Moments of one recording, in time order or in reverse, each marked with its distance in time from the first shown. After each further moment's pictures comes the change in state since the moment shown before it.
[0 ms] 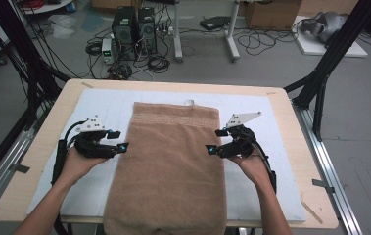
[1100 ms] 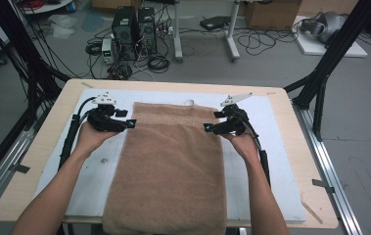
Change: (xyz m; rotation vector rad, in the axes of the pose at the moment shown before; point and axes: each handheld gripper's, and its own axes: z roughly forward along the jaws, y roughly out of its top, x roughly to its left) left arm 0.049 0.041 0.047 0.023 0.049 -0.015; right arm -0.060 0.025 0.037 0.016 -0.092 0.032
